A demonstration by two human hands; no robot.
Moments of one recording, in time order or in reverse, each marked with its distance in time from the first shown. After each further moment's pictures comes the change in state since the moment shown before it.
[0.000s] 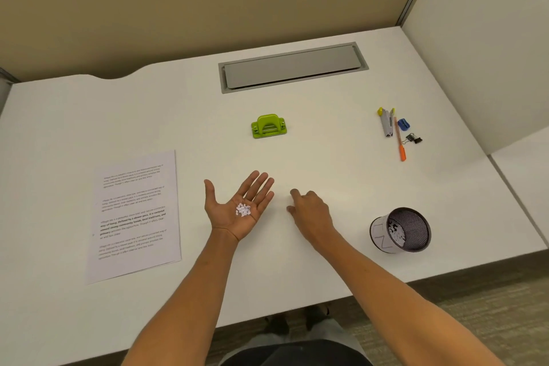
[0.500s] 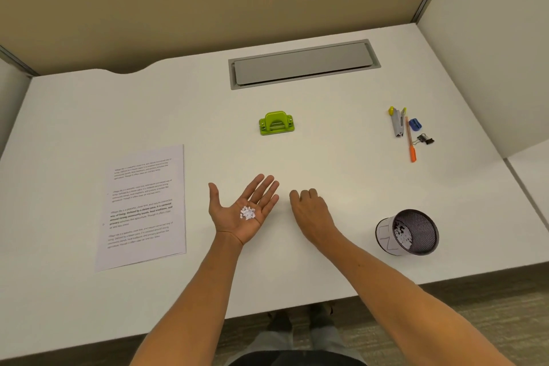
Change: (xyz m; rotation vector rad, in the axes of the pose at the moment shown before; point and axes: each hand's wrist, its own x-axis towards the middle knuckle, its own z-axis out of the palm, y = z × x) left_hand -0.012 -0.011 -0.004 -0.016 0.013 0.021; right_hand -0.003 -0.004 0.004 -0.390 0.021 -0.173
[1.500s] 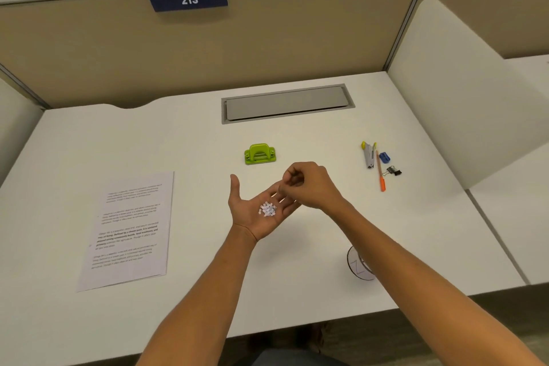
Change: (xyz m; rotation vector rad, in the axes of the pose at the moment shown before) left_hand 0.043 -0.053 0.099 0.082 -0.225 -0.151; right_hand 0.011 0.080 -0.153 1.041 0.051 0.123
